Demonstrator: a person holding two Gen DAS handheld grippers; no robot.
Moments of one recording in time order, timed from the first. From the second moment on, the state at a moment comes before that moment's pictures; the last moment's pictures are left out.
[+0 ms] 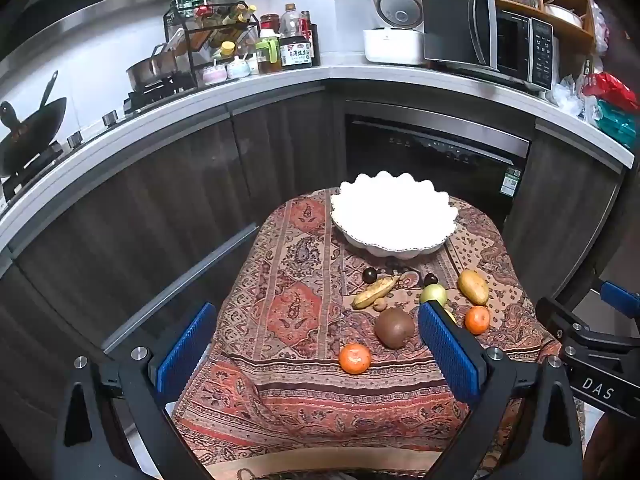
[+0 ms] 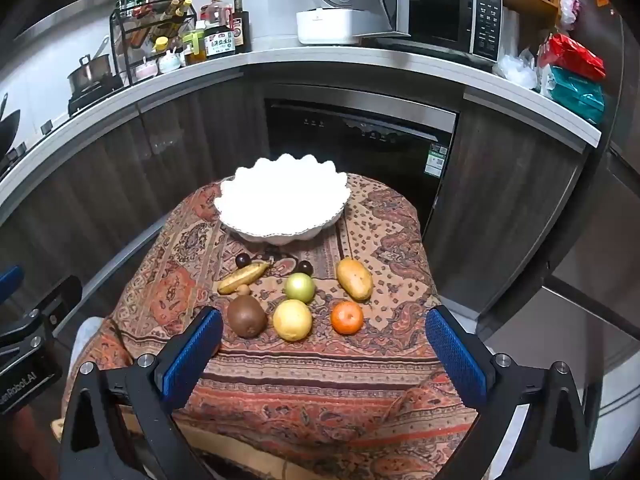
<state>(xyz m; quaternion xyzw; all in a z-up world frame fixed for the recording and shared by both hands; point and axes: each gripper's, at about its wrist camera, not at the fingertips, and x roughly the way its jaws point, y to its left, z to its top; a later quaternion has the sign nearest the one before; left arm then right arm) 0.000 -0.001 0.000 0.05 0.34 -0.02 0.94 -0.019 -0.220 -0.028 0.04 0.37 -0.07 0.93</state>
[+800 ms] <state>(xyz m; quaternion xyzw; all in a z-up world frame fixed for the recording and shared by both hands) -0.006 -0.003 -0.001 0.05 0.35 -0.02 0.94 -0.025 -0.222 -0.024 0.04 0.37 -0.06 0.93</state>
